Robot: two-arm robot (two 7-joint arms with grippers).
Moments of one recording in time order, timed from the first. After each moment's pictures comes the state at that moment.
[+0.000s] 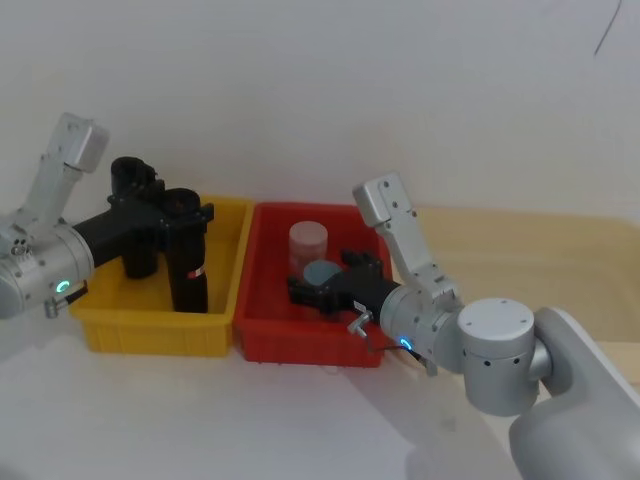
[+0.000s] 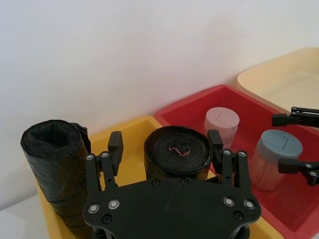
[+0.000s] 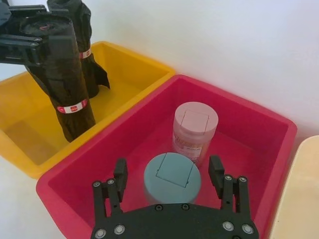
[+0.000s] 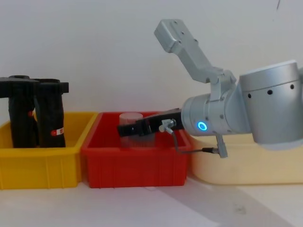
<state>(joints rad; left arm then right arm) -0.55 0.46 0.29 -1.23 -0.48 0.14 -0.51 0.62 0.01 -0.49 -1.11 0.10 0.34 0.32</state>
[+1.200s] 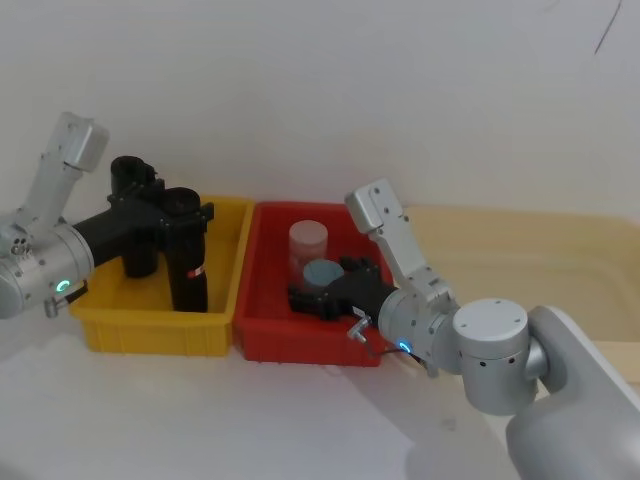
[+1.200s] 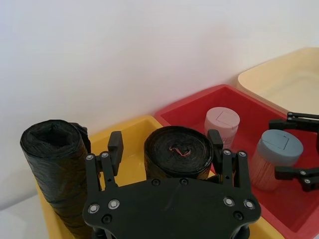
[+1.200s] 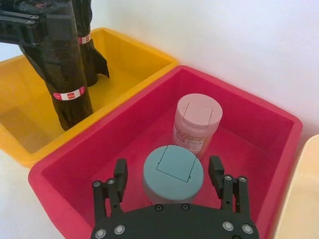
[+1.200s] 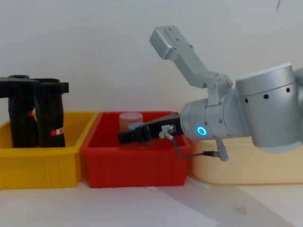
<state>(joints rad) -0.55 0.46 0.29 -1.23 -0.48 0.14 -0.51 0.63 0.01 -0.50 -1.08 0.06 0.33 0.34</state>
